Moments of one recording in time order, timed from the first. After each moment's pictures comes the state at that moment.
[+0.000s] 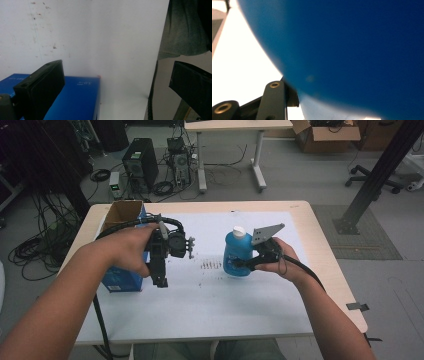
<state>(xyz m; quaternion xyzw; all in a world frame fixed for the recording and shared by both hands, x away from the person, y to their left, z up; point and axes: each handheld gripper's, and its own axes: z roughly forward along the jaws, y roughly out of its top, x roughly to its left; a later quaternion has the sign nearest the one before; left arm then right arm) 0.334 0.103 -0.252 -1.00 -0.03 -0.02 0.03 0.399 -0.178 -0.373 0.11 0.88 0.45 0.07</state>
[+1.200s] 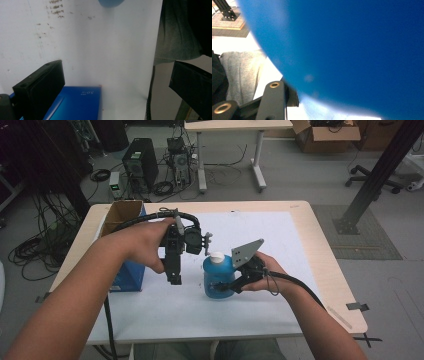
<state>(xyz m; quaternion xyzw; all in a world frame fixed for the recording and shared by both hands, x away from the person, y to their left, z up) 0.335 0.069 -0.239 -1.00 -0.01 -0.01 0.03 0.349 -0.124 -0.370 -0.02 0.89 0.45 0.01</state>
